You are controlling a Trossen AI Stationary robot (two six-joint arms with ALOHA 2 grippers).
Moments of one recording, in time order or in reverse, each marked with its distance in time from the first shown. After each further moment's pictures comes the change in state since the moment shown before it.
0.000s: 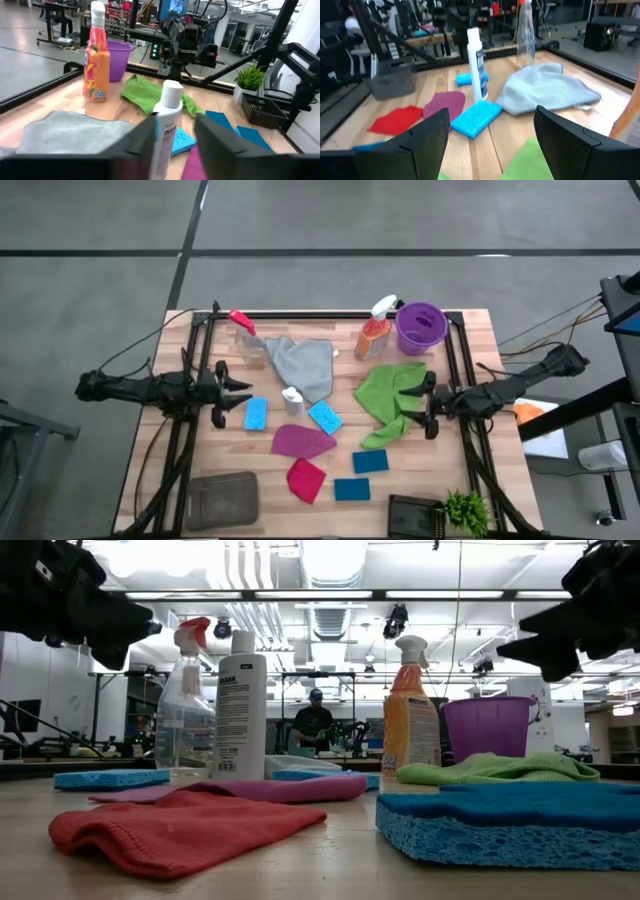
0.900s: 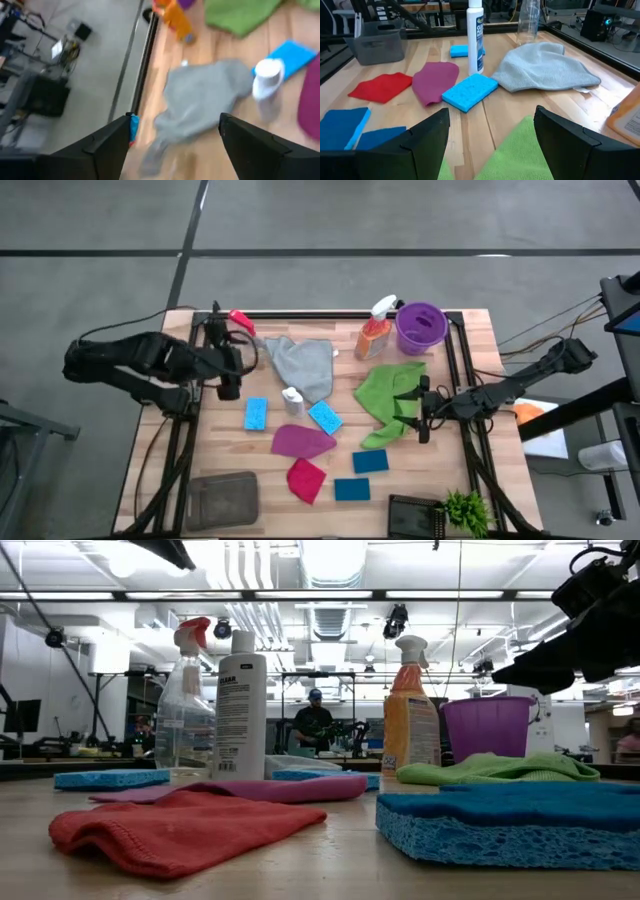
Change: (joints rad) left arm 0.014 0.953 1.190 -1.052 -0.376 0.320; right arm 0.000 0.252 0.000 0.121 -0.002 -0.033
